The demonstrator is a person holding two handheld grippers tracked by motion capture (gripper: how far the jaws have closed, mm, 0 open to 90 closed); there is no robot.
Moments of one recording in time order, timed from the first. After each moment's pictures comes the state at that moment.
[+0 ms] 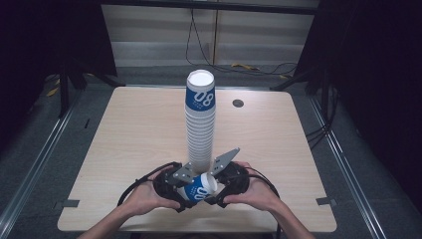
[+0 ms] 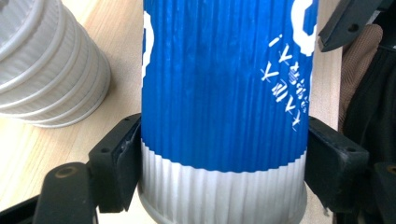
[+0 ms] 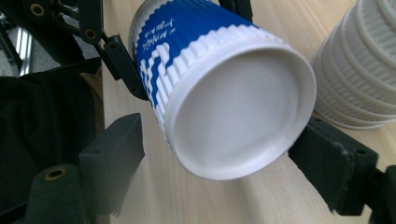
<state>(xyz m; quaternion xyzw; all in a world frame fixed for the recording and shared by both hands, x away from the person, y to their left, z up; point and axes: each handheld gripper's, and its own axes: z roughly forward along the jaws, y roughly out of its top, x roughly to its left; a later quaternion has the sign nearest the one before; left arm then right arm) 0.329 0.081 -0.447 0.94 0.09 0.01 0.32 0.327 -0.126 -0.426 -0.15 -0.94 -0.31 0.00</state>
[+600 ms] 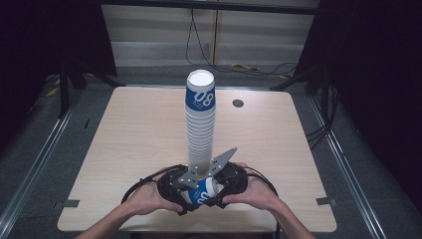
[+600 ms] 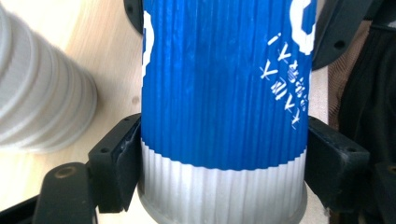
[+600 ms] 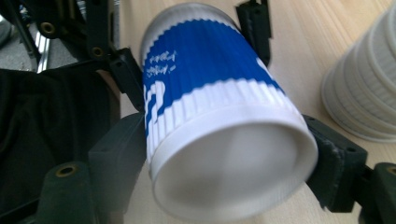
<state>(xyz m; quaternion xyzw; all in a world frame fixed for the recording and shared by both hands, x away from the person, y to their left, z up) 0.323 0.070 -0.441 0.95 0.03 0.01 0.30 0.327 -0.121 -0.424 -0.13 -0.94 -0.31 0.02</state>
